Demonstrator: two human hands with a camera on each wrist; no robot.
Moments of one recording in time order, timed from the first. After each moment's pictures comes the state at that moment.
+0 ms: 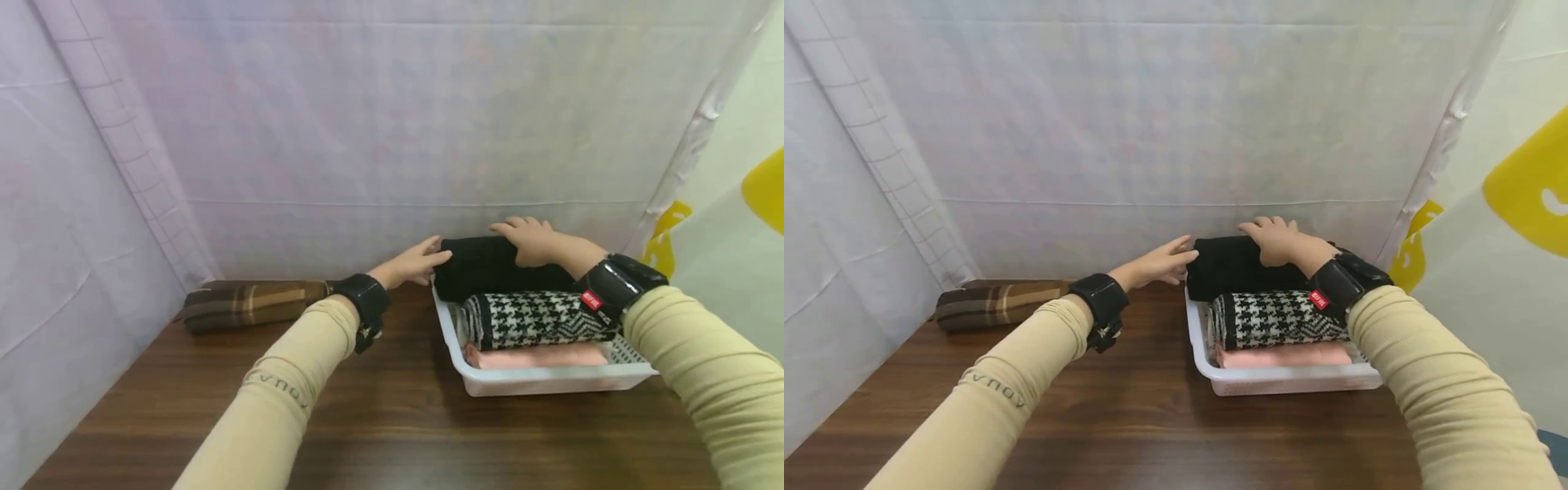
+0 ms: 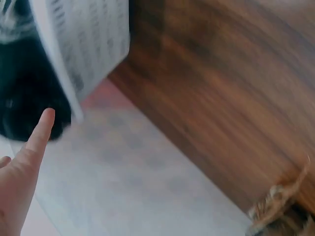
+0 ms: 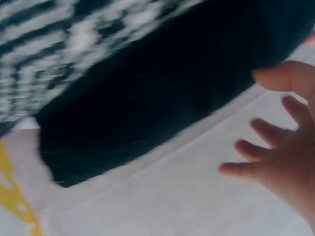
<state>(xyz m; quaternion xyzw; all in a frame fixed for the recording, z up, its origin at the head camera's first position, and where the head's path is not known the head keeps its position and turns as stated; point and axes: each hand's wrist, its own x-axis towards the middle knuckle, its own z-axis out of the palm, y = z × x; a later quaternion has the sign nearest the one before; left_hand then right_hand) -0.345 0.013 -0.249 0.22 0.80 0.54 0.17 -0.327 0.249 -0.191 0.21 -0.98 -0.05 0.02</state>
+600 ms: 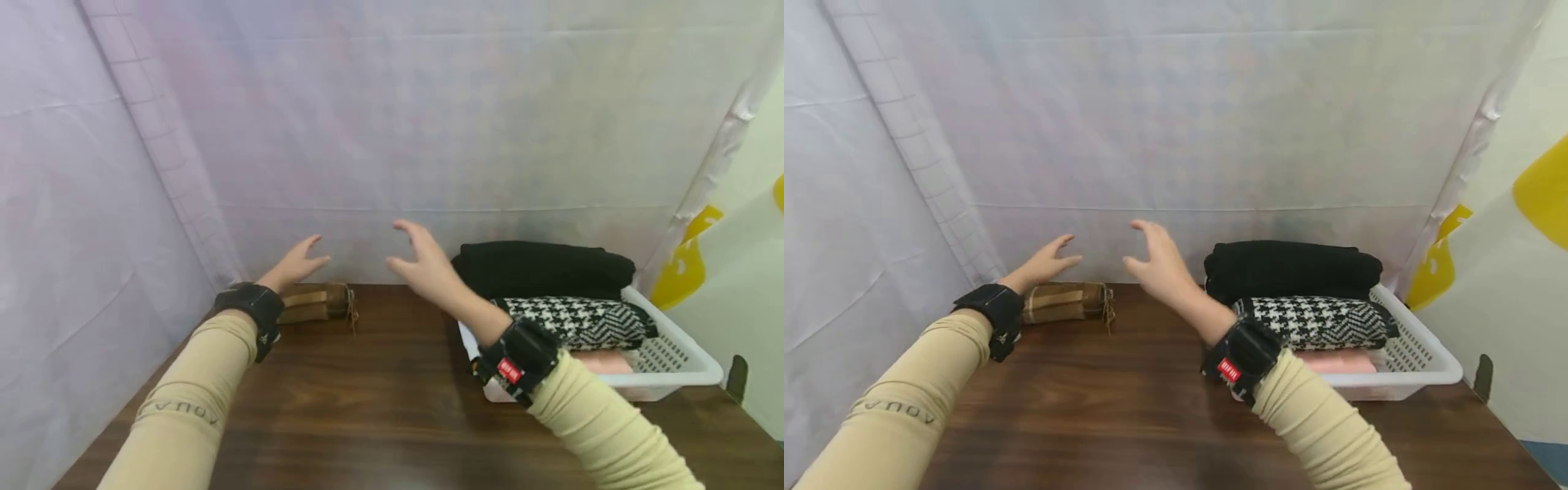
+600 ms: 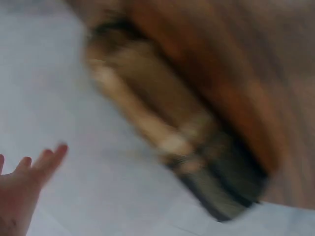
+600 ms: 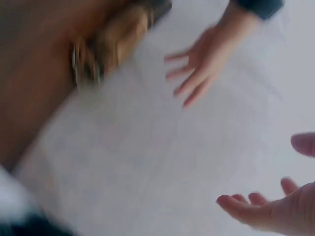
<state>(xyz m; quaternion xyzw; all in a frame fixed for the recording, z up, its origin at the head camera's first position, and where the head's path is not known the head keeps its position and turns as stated) -0.366 -0.177 -0.269 0.17 0.91 0.36 -0.06 -0.263 0.089 -0.218 0.26 -0.86 0.43 0.13</state>
